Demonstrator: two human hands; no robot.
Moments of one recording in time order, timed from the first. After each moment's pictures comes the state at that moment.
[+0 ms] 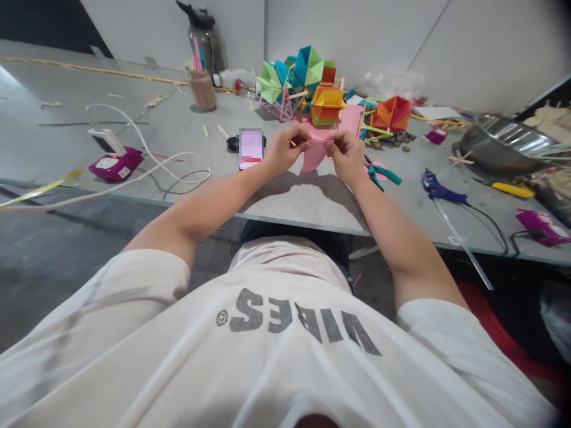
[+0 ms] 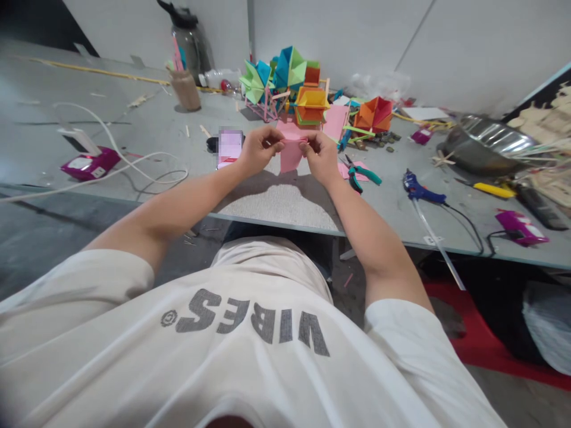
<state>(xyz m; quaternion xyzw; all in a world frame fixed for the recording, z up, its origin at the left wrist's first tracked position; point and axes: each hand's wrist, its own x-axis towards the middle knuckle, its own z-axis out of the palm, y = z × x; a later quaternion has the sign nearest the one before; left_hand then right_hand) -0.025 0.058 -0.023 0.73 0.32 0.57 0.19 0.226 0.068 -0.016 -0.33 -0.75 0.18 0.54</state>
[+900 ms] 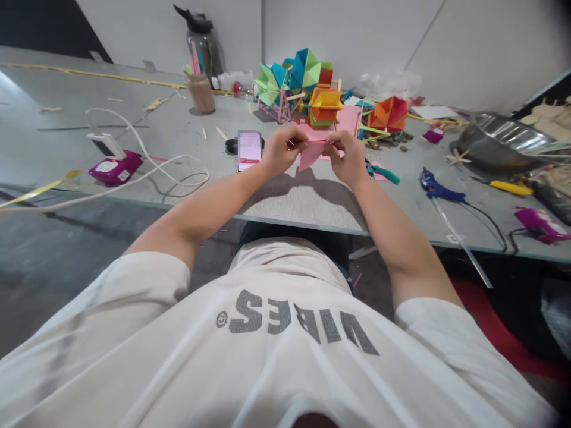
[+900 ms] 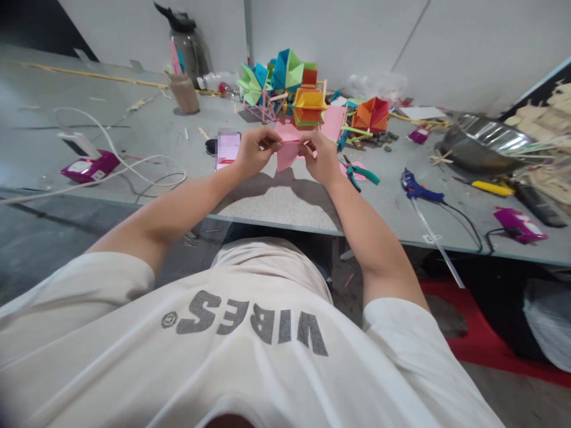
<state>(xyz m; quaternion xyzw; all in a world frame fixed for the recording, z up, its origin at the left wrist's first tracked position) -0.029 0.056 -0.019 0.74 0.31 0.58 0.14 0.236 0.064 -0.012 -0.30 -0.79 0.12 0.53</state>
